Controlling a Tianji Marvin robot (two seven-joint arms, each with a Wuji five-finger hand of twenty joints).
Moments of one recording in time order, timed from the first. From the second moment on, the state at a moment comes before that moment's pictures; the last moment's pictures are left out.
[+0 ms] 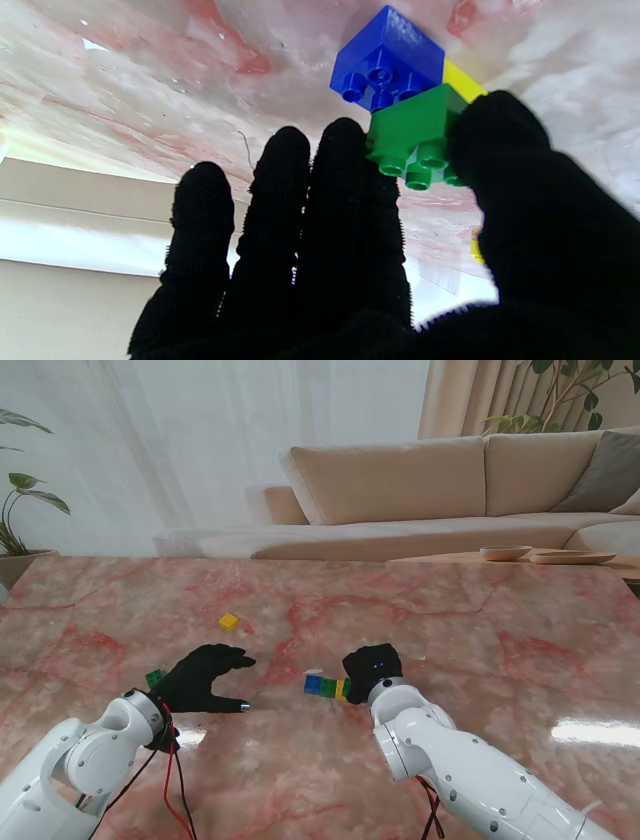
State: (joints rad) left arm 1.67 -1.05 -1.35 -1.66 0.67 -0.23 -0.21; right arm -1.26 -1.05 0.67 -1.54 -1.19 0.47 0.18; left_hand 0.46 -0.43 0.46 -0.08 0.40 0.05 0.20 0.17 0.26 0.01 0.25 0.22 0.12 0.04 0.13 0.35 -0.03 -0.03 0.11 0.35; right_hand 0.46 -0.70 0.88 -0.28 0.75 -0.15 0.81 0.46 1.07 -0.17 0.62 0.85 0.91 -0.13 0.92 0.77 0.55 -0.03 1.33 0.78
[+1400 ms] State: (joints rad) left arm 1.67 -1.04 -1.35 -1.68 0.67 -0.23 -0.24; right arm -1.23 -1.05 0.64 -1.49 -1.17 0.47 0.15; left_hand 0.46 -0.43 0.46 -0.08 0.40 0.05 0.20 0.17 0.26 0.01 0.25 0.22 0.12 0.04 0.13 0.35 -0.03 -0.03 0.11 0.33; right_hand 0.46 -0.68 0.87 -0.28 0.72 -0.15 0.81 0.48 1.00 -0.17 0.62 0.85 0.88 -0.14 0.90 0.77 0.52 -0.04 1.33 0.78
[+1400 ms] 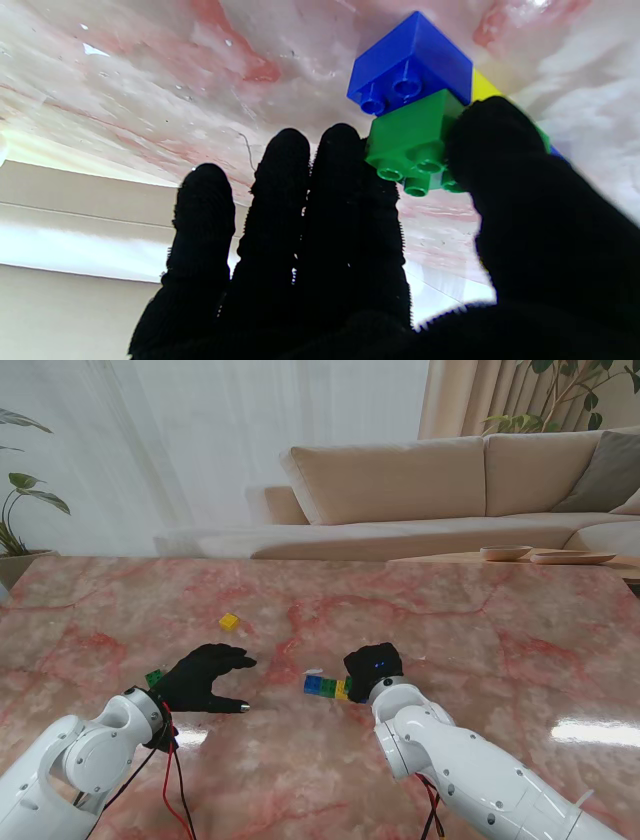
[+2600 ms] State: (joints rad) left arm 1.67 -1.05 -1.35 -1.67 0.66 -0.24 -0.22; right arm -1.43 -1.05 0.89 -1.69 -1.17 0.37 0.15; left_hand 0.46 -0.43 0.46 -0.08 0.40 0.05 0.20 0.17 0.26 0.01 0.25 0.22 0.12 0.04 0.13 0.35 -0.03 -0.03 0.10 0.33; right_hand 0.39 -0.54 0.62 -0.11 0.66 -0.13 0.47 0.69 0.75 -0.16 0.57 0.71 0.68 -0.14 0.81 0.75 0.40 -0.07 1.24 0.81
